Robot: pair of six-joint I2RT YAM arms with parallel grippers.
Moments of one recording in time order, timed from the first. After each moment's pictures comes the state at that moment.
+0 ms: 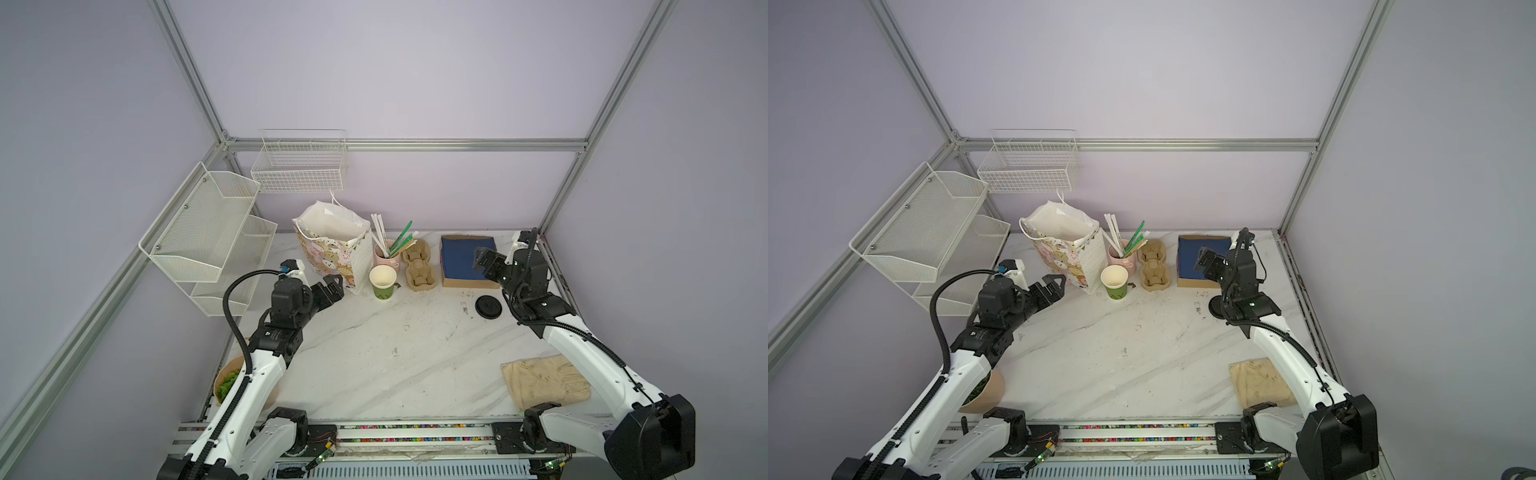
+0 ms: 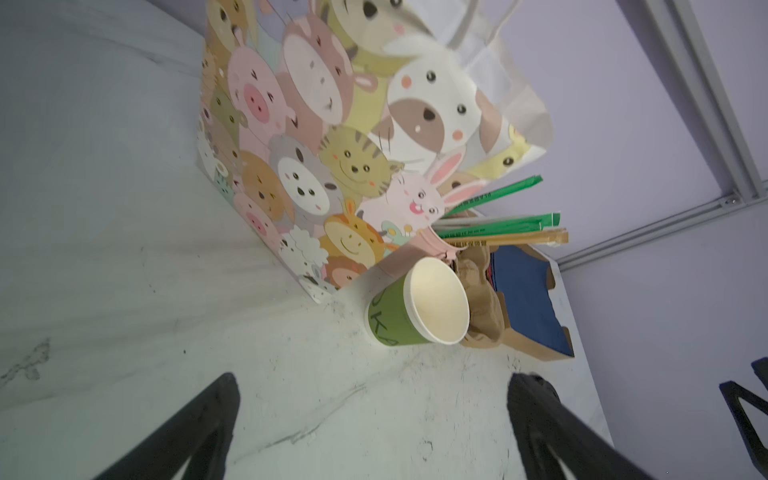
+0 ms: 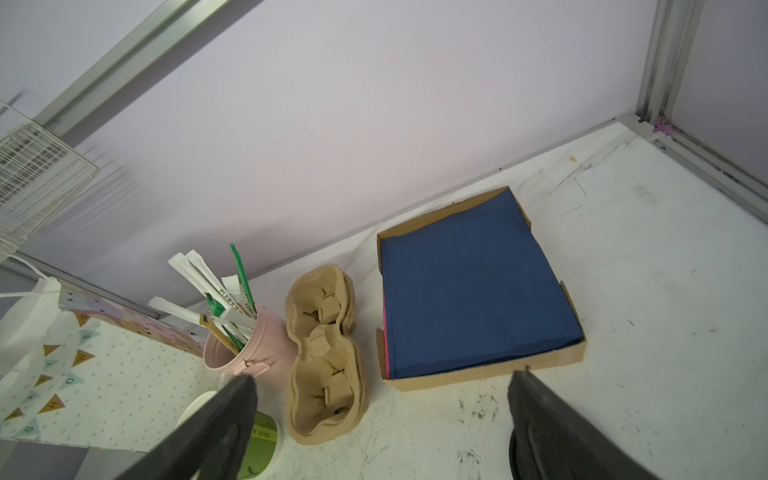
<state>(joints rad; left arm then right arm) -0.18 0.96 0.78 -0.30 0.06 -0.64 0.30 1.18 0.93 -0.10 0.16 0.55</state>
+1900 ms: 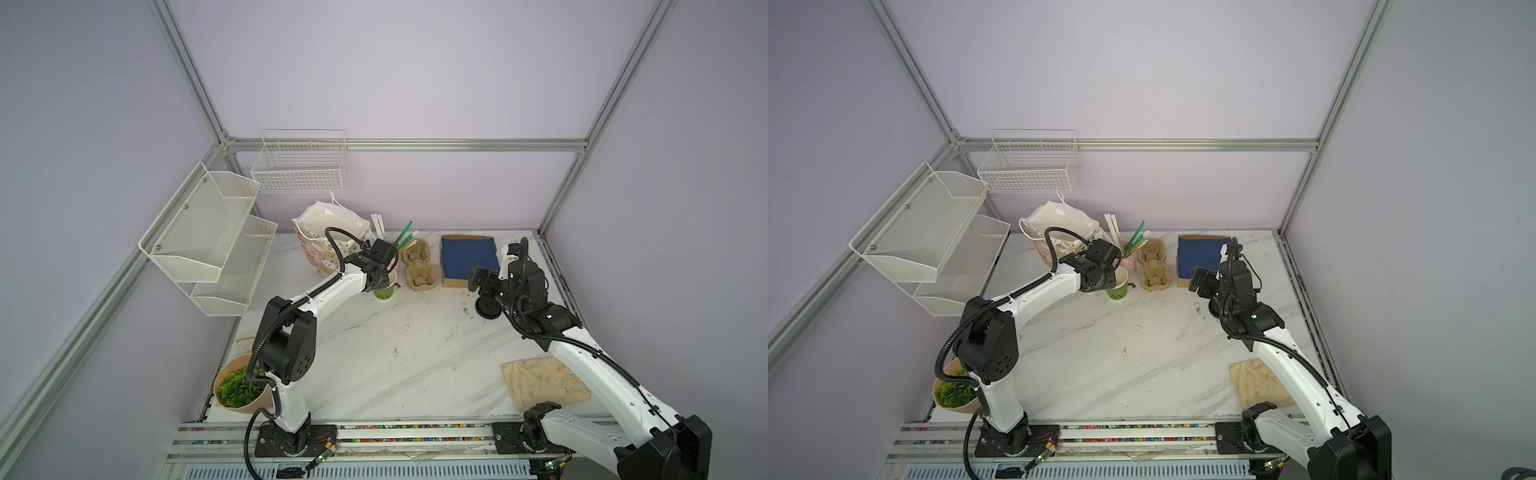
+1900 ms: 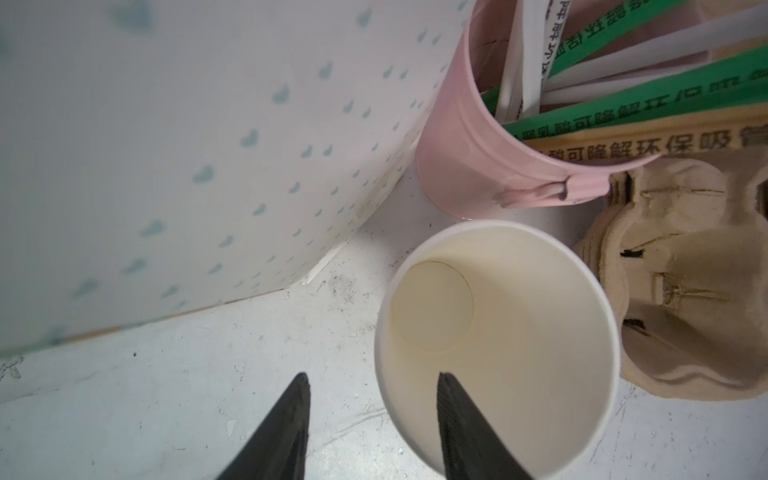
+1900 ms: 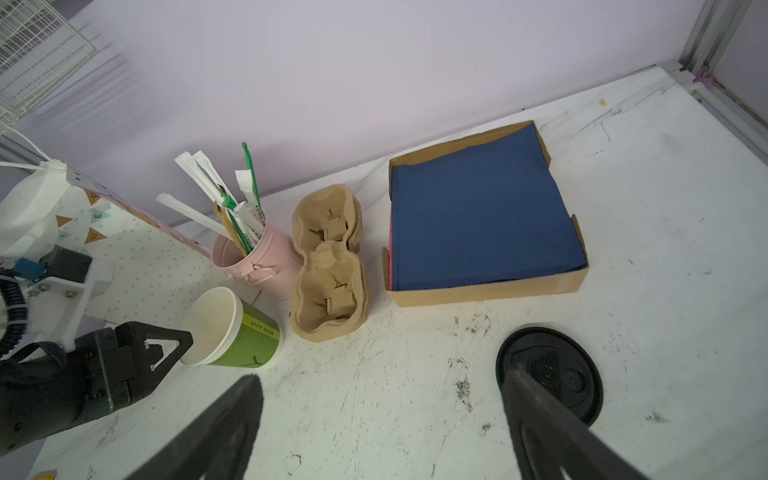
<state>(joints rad) -0.52 1.87 1.54 -0.75 -0.37 -0.65 0.39 1.08 0.91 -0.29 0.13 0.50</state>
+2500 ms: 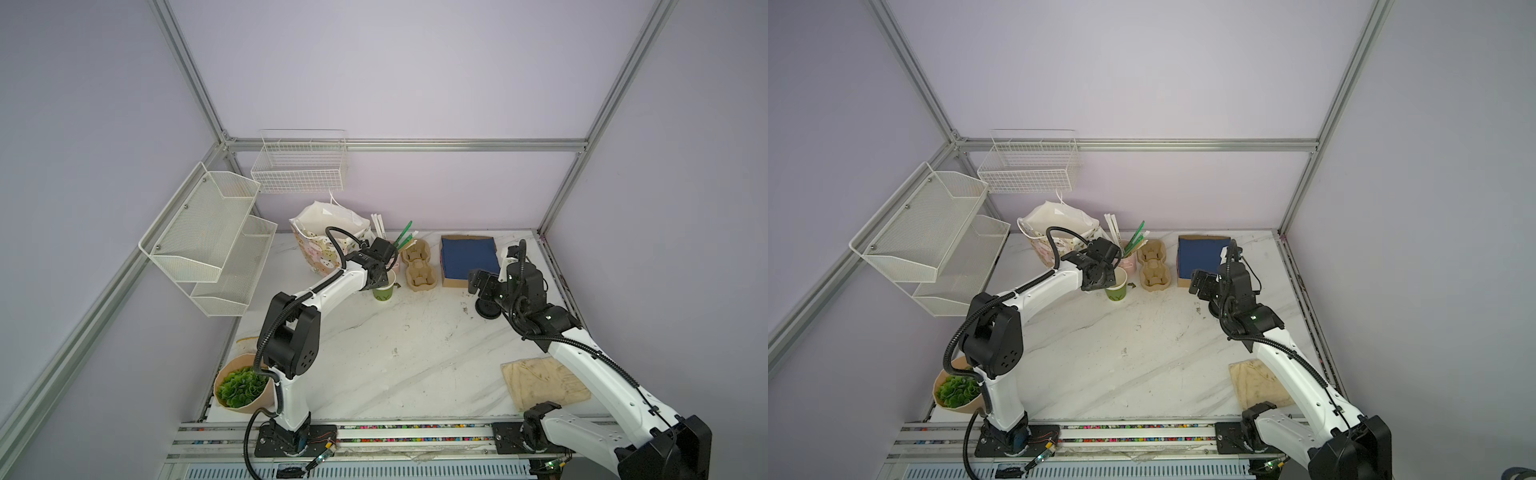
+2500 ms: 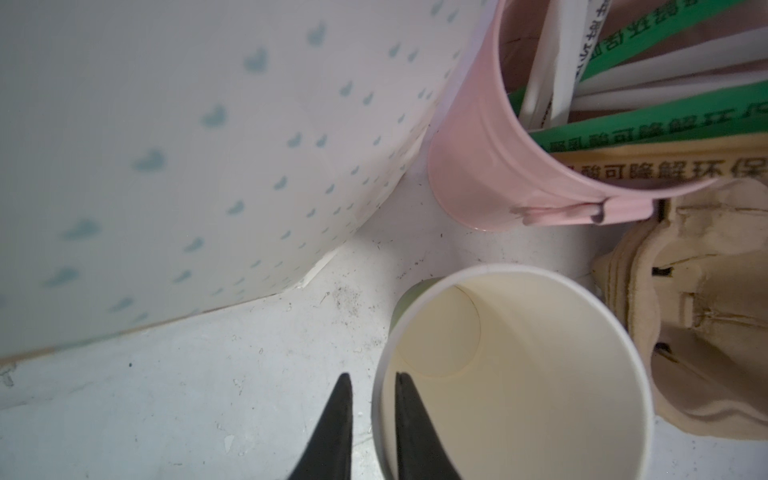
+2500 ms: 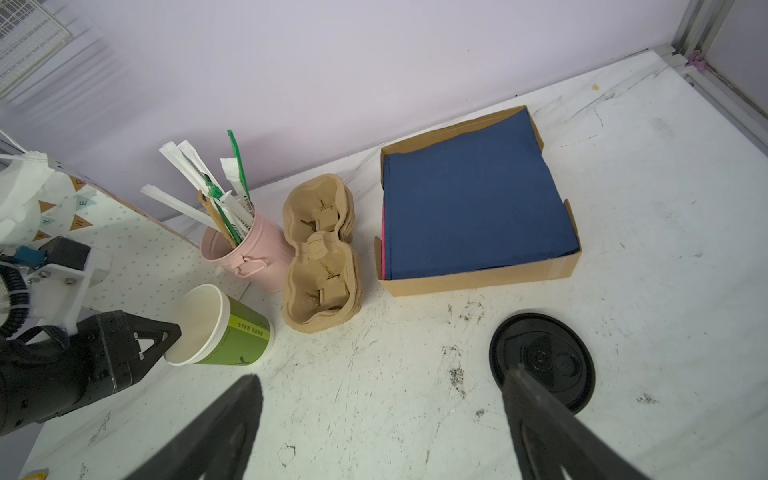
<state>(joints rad) -0.50 1.91 1.57 -0.76 -0.36 -0.65 0.39 1.07 0.90 -0.31 0.14 0.52</state>
